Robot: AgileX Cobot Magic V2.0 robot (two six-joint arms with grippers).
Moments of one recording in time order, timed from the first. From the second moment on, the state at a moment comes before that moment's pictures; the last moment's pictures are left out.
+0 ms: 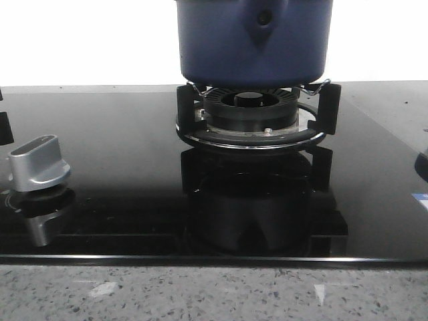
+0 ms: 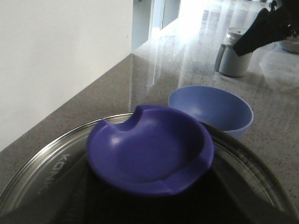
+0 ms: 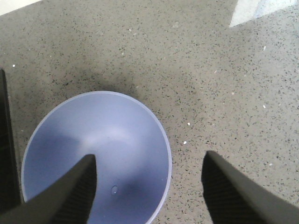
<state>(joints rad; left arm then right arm) -0.37 1.79 -1.51 -1.51 0.91 1.65 -0.47 1.25 -1.31 0.22 1.00 -0.13</state>
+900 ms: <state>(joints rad) -0.37 1.81 -1.52 -1.52 0.94 1.70 -0.47 1.25 -1.31 0.23 1.00 -0.13</state>
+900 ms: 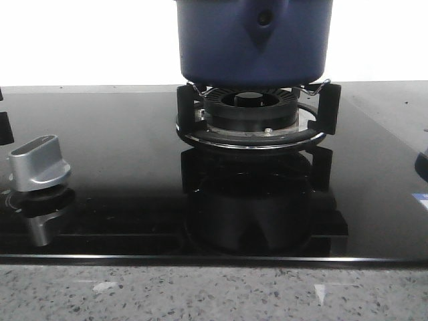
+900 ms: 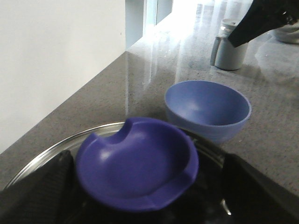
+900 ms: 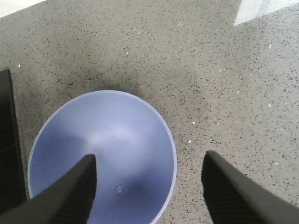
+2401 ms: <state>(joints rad) -0.04 0.83 -0.80 -1.55 0.38 1.57 0.09 0.85 -0.78 1.27 0.23 -1.20</state>
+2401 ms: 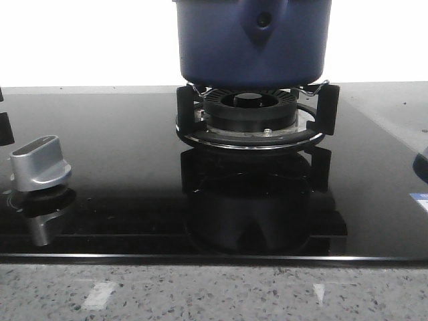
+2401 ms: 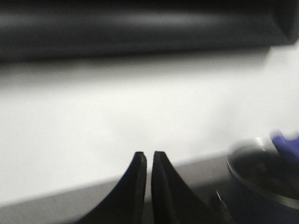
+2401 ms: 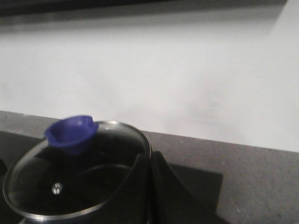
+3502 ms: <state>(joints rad) -0.07 0.52 -0.38 -1.79 0.35 1.85 0.09 0.29 -0.19 1.29 0.07 -1.22</state>
